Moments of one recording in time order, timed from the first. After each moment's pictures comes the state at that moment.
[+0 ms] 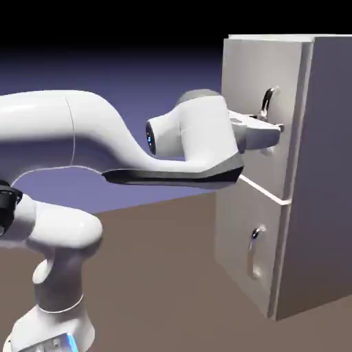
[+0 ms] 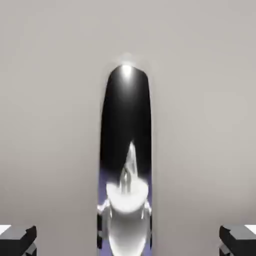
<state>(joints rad) 0.79 -0.91 -0.91 -2.36 -2.78 2.97 2.90</state>
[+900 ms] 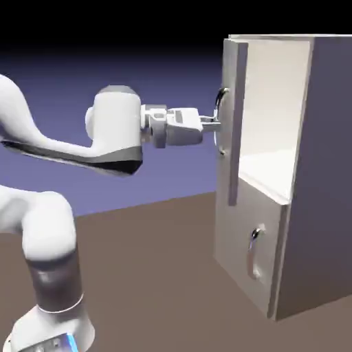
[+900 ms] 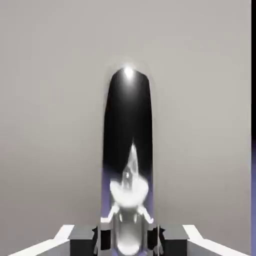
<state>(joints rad) -0.11 -1.07 -0.05 -2.77 -2.02 2.81 2.78</state>
